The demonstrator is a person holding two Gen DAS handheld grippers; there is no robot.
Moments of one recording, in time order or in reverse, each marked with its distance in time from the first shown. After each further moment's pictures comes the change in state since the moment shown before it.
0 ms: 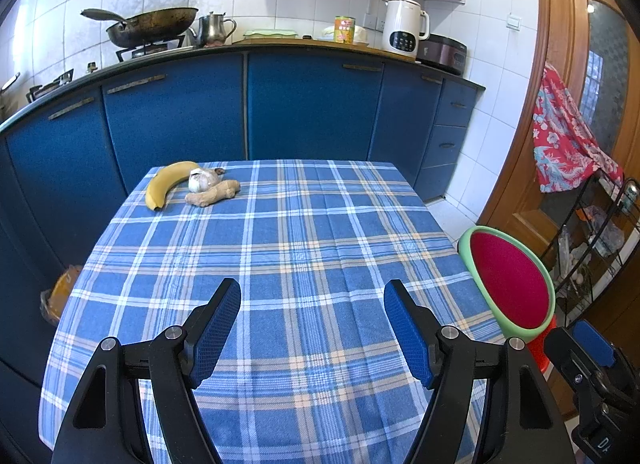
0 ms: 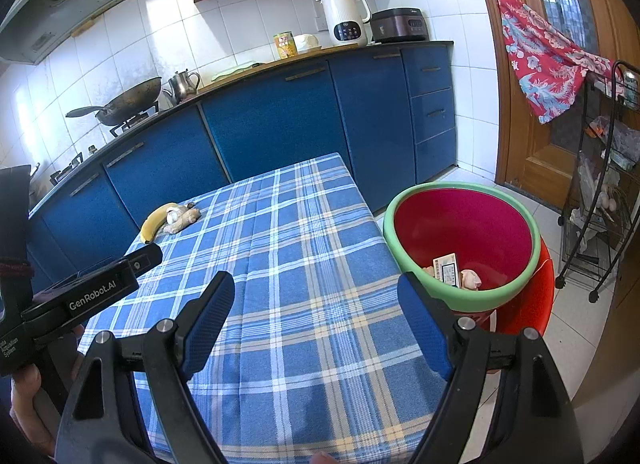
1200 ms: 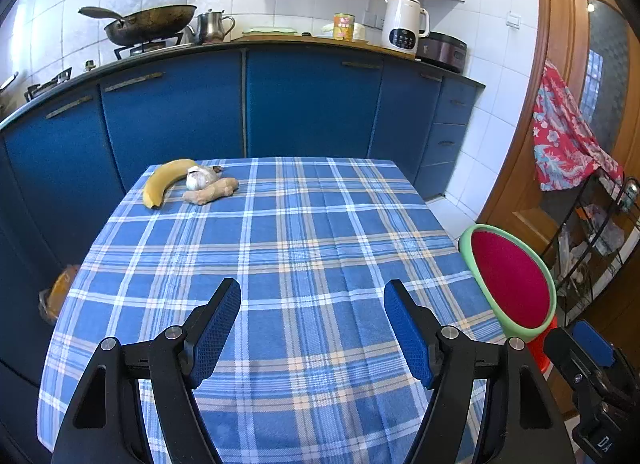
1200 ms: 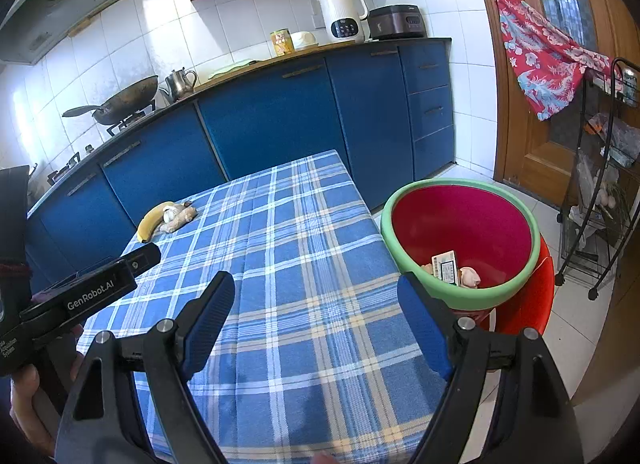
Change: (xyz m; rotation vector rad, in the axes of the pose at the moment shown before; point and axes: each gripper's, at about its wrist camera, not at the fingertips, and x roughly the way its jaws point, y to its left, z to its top) left arm 0.002 -0.001 0.000 0.001 0.004 0.001; right arm 0.001 -0.002 0.001 0.002 0.004 -0.001
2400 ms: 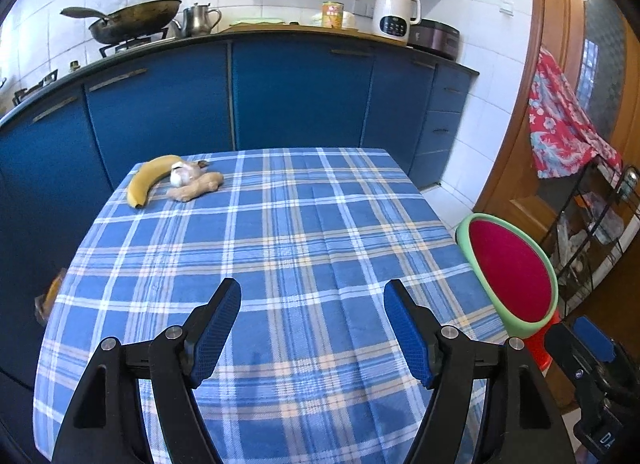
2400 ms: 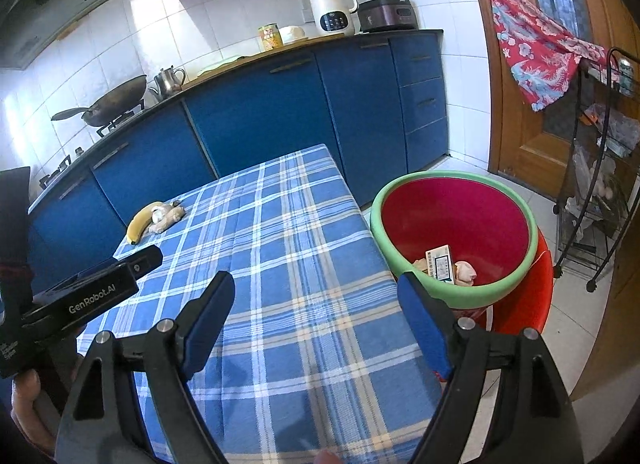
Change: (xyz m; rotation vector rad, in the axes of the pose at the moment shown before) left arm 0.017 -0.007 0.004 0.027 0.031 -0.016; right arm 0.011 -0.011 -0.001 0.024 0.014 -0.018
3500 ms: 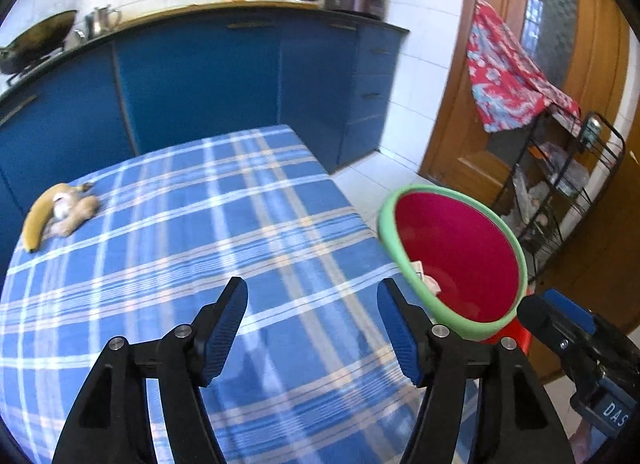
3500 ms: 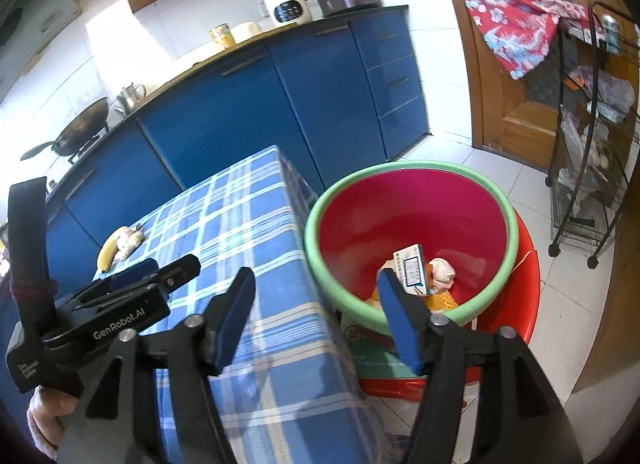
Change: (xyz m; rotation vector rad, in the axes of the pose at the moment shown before) left arm 0.067 -0.088 0.015 0.160 0.079 -0.183; right arm 0.037 -0.077 0.023 0.107 0.038 -0.018
